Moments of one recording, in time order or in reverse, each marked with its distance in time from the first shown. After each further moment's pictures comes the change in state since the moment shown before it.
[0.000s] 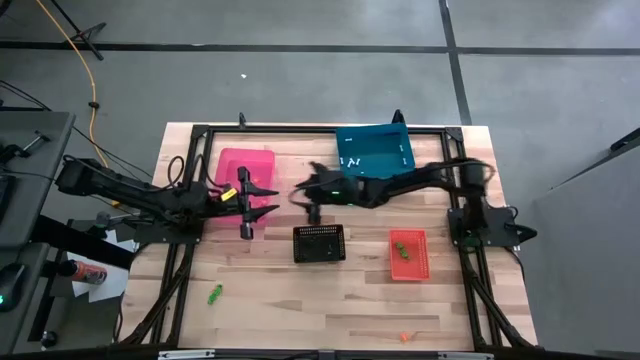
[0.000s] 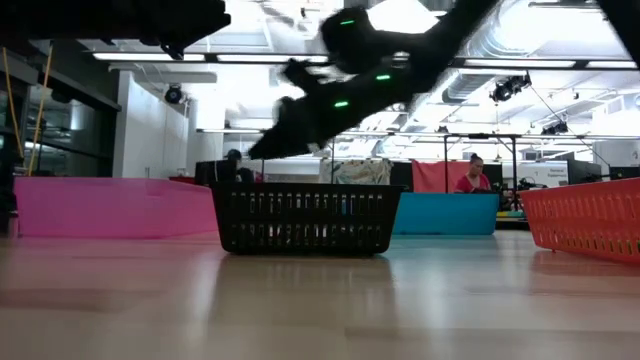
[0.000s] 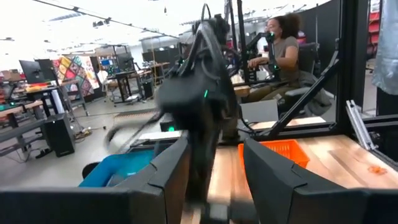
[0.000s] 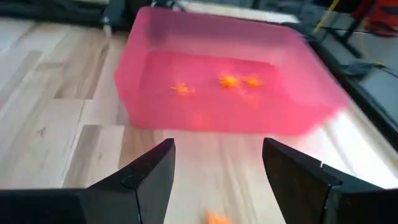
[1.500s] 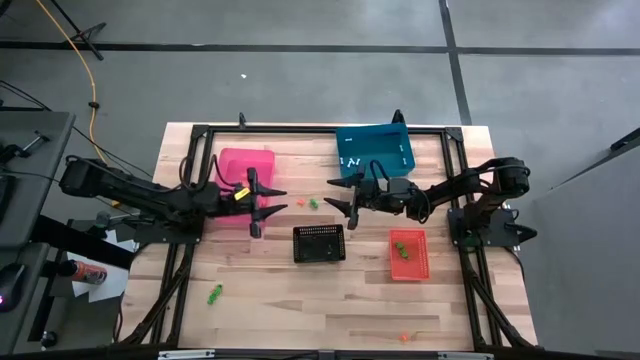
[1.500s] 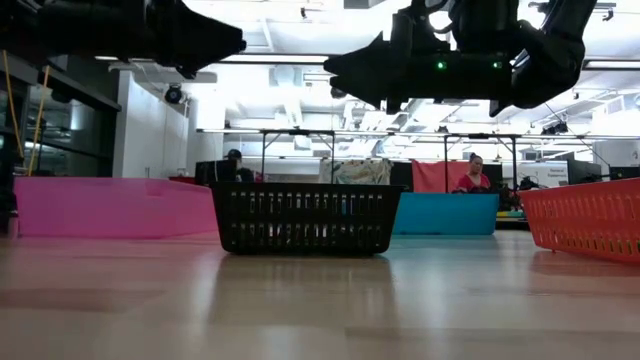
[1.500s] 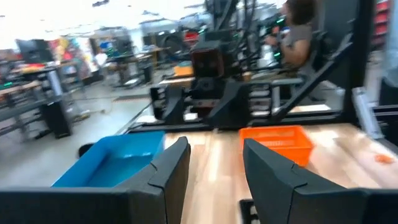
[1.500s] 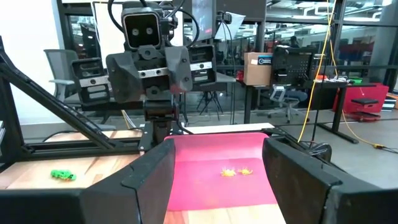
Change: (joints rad) left arm 0.060 0.143 0.000 0.079 0.043 -0.052; right arm 0.052 -0.310 -0.589 0.819 0.019 0.113
